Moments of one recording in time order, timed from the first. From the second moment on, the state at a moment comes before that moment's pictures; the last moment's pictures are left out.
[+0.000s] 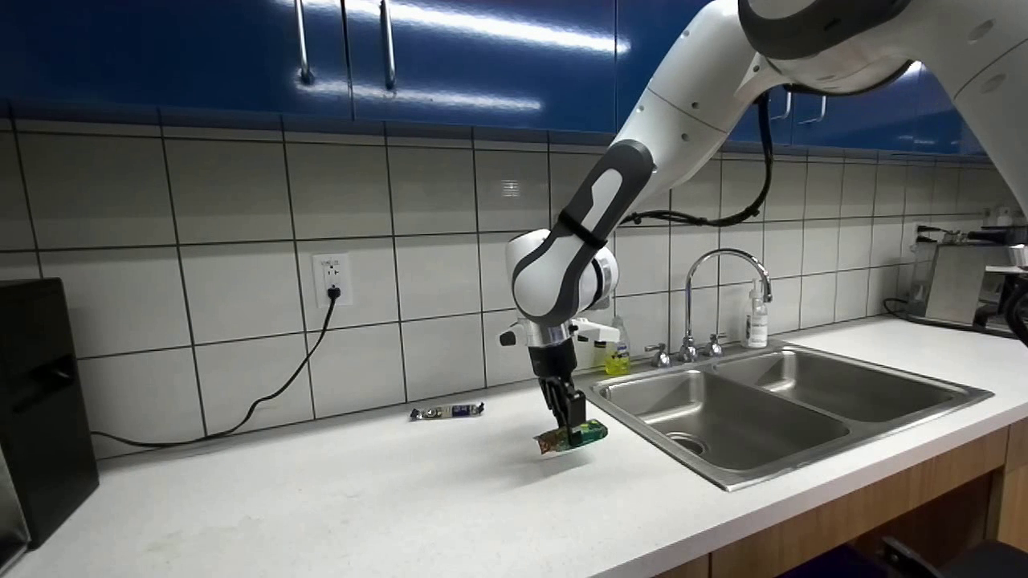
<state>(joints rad) 0.12 0.47 0.17 -2.01 -0.29 2.32 -1.09</state>
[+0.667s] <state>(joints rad) 0.07 0.29 0.15 -2.14 -0.06 2.31 -0.89</state>
